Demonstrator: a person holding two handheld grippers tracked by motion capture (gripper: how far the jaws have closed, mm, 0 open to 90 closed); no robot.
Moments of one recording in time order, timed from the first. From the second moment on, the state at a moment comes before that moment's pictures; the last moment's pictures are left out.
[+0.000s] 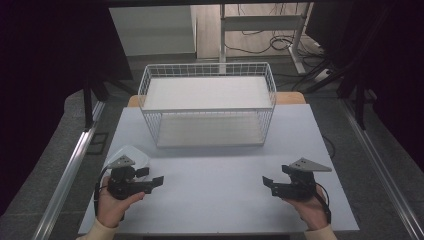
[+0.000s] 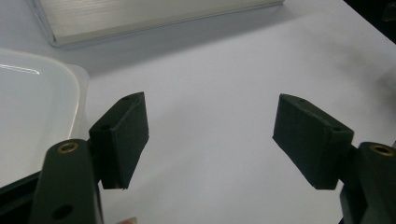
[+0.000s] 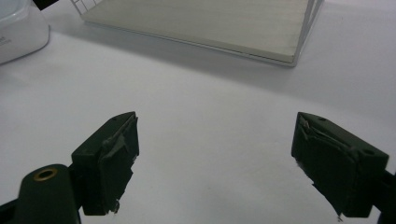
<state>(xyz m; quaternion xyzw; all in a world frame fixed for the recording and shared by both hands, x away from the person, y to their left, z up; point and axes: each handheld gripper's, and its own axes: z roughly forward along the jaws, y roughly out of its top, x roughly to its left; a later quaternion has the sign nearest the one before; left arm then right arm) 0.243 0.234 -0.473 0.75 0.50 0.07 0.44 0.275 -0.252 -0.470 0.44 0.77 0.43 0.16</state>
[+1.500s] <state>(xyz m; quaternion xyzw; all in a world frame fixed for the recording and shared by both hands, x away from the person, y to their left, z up) 0.241 0.259 -0.450 0.72 0.50 0.10 0.46 0.273 -0.249 -0.470 0.43 0.78 0.42 0.15</state>
